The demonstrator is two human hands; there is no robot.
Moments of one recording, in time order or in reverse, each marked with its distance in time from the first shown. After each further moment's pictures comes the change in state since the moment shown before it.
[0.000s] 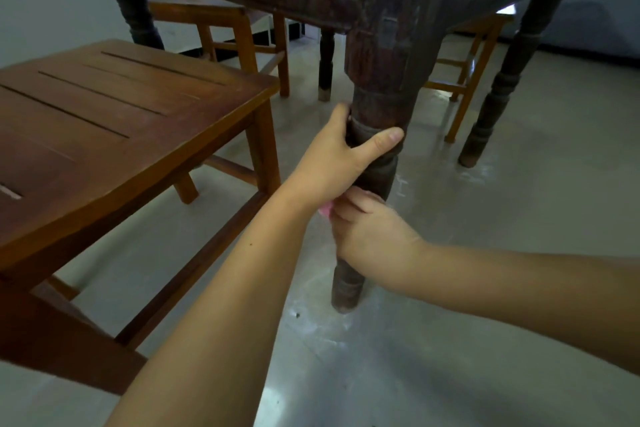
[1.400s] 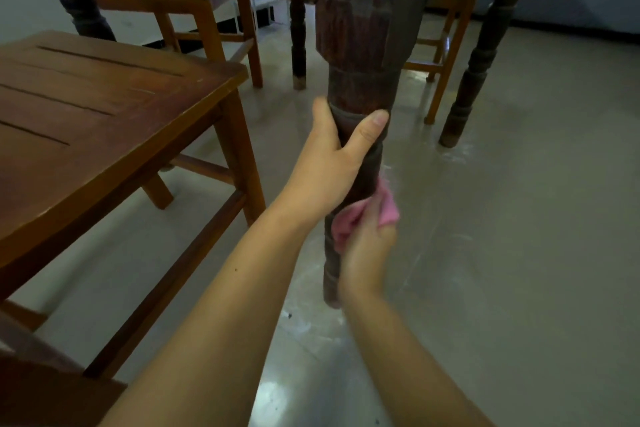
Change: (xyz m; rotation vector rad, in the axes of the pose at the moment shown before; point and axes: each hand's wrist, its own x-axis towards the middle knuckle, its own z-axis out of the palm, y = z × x) left_hand 0.000 -0.005 0.017 -0.189 -0.027 -0.026; right_hand 0.010 -0.043 0.008 1.739 0.944 1.402
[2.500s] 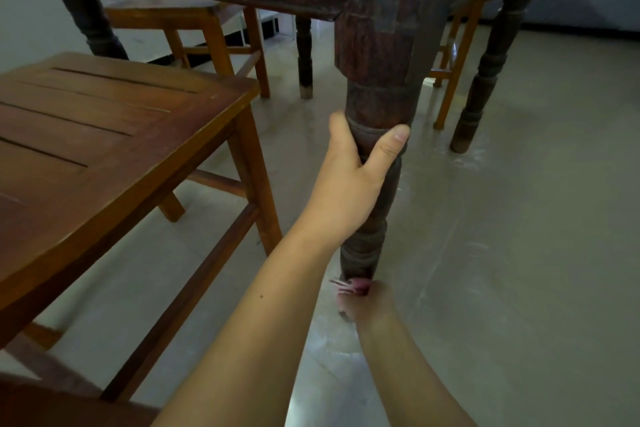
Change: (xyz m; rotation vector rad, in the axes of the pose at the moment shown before) left_hand -0.001 -0.005 -0.001 0.038 0.016 0.042; right_hand 0.011 0.094 -0.043 -0.452 -0.138 0.585
